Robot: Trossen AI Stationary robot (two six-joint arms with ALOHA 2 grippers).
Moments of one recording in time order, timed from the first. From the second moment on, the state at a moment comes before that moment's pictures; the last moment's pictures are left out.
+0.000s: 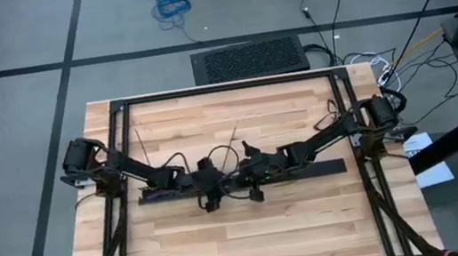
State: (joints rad) left arm -0.17 1.70 0.61 0.38 -0.18 -0.18; right arm 0.11 1.89 0.90 0.25 0.08 0.22
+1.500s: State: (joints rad) left arm -0.21 1.70 0.56 0.49 -0.22 -0.20; right arm 0.14 1.84 1.12 -0.14 0.13 0.11
